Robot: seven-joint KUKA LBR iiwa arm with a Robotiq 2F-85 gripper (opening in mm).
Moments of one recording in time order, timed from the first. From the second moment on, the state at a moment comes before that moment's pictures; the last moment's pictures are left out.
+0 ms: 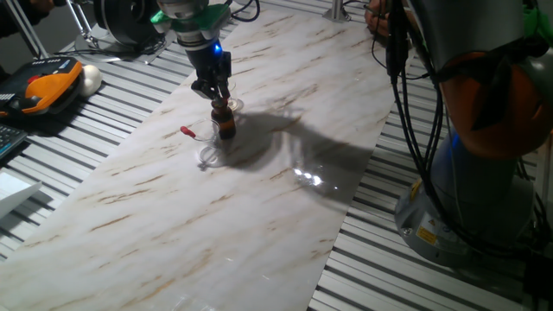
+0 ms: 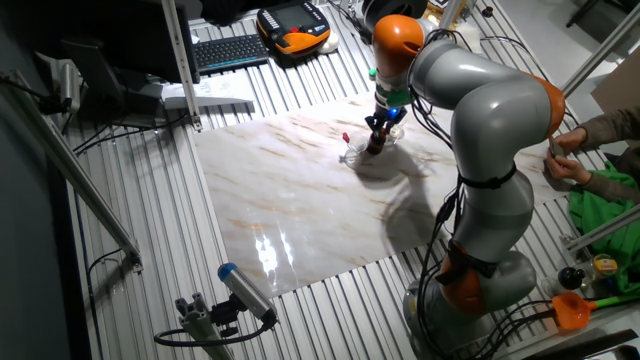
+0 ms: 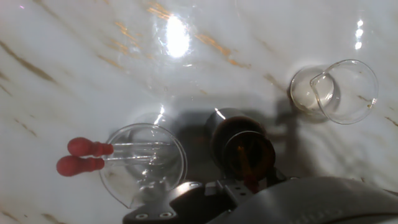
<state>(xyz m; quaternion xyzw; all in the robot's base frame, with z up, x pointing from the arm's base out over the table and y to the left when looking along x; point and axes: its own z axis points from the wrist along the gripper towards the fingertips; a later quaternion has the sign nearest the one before) 0.555 -0.028 0.135 0.01 -1.00 0.04 0.06</state>
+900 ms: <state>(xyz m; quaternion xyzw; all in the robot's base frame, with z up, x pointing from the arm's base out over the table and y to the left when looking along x) 0.554 -0.030 0.133 0.02 -1.00 0.03 0.07</state>
